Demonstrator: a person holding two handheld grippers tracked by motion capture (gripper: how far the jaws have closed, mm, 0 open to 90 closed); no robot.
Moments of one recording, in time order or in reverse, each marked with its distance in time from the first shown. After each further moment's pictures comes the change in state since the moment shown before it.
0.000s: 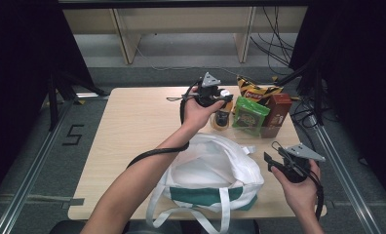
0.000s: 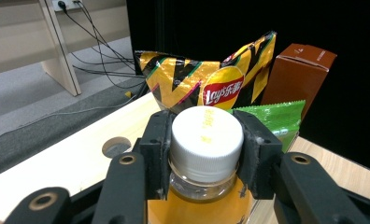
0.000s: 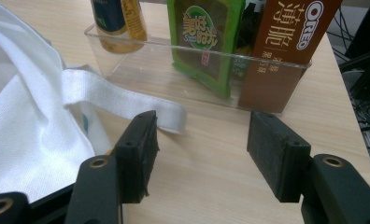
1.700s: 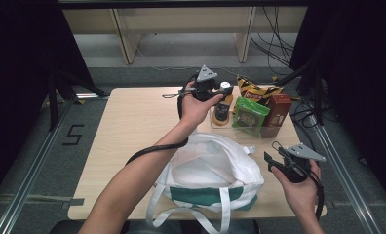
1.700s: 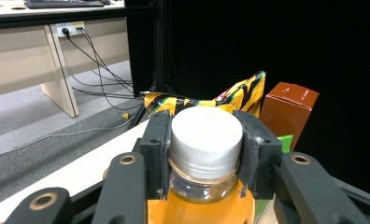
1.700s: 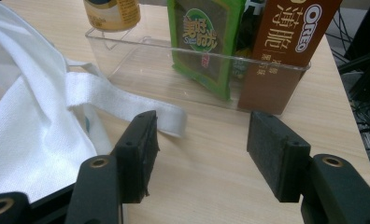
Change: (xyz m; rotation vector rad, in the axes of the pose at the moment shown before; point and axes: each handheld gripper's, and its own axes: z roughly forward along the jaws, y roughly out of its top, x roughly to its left) left arm 0.003 0.017 -0.011 -0.102 -0.016 -0.014; right arm 0.000 0.001 0.000 -0.019 -0.006 -0.005
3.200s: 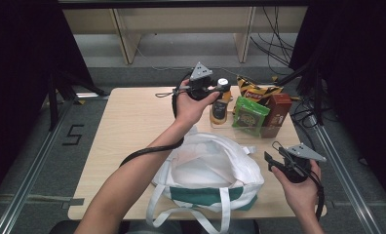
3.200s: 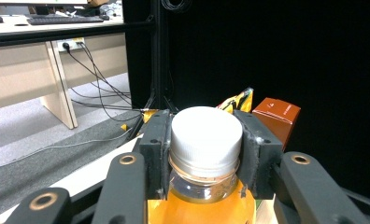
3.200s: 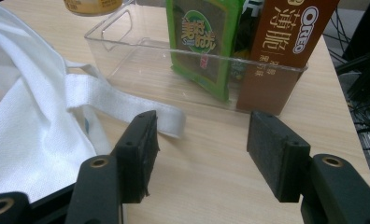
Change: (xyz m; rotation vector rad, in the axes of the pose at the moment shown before) left arm -0.002 0.011 -0.022 -0.049 -0.012 0.003; right arm -0.001 0.000 -0.001 -0.011 -0.002 -0.006
